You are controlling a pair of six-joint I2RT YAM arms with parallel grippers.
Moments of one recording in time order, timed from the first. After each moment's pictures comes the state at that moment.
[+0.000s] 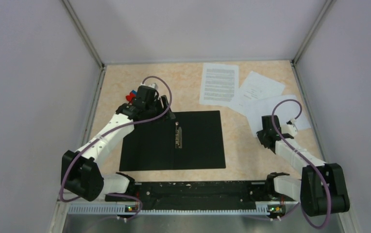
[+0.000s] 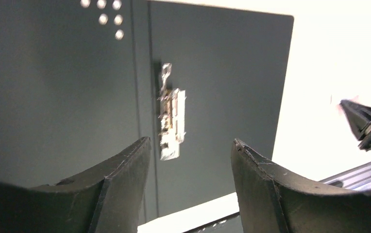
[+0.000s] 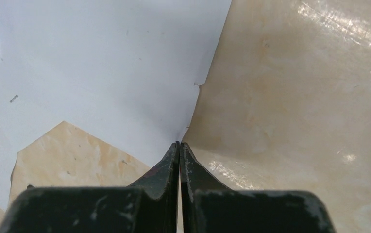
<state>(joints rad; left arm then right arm) -0.41 1.29 1.00 -0.57 0.12 -0.63 0.12 1.13 0.41 -0.25 0.37 1.24</state>
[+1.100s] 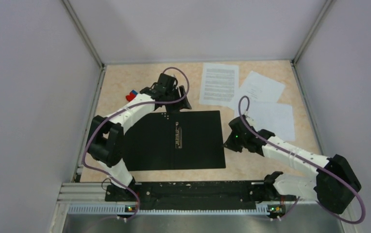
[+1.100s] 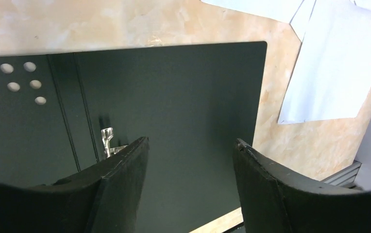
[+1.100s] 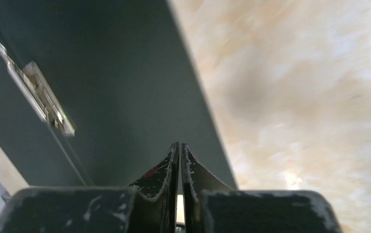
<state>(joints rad) -0.47 1.71 1.31 -0.49 0.18 -0.70 0.73 1.15 0.62 -0.46 0.14 1.11</state>
